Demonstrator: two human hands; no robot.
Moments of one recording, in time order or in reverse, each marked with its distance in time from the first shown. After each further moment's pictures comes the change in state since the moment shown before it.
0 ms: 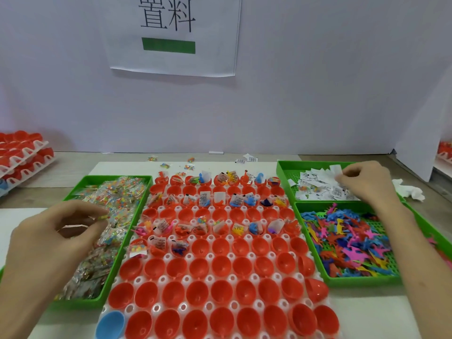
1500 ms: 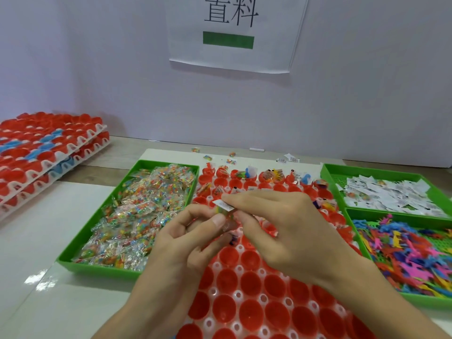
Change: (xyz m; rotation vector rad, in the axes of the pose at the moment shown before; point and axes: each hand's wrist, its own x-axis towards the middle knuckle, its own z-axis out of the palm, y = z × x) left_hand -0.065 0.126 0.035 -1.222 -0.246 -0.526; right_hand -0.182 -0.185 0.042 0.357 -0.195 -1.123
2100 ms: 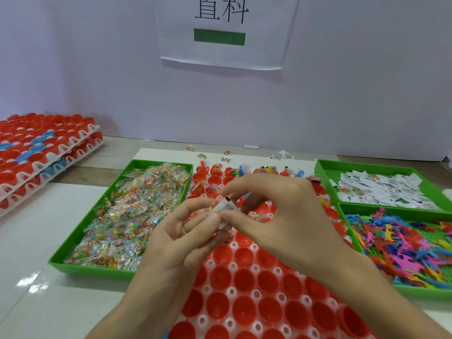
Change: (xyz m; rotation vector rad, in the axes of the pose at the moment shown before) left_hand 0.000 -0.002 0.002 0.047 -0.049 0.028; right_hand 0.002 -0.007 -0.008 0.149 0.086 0.177
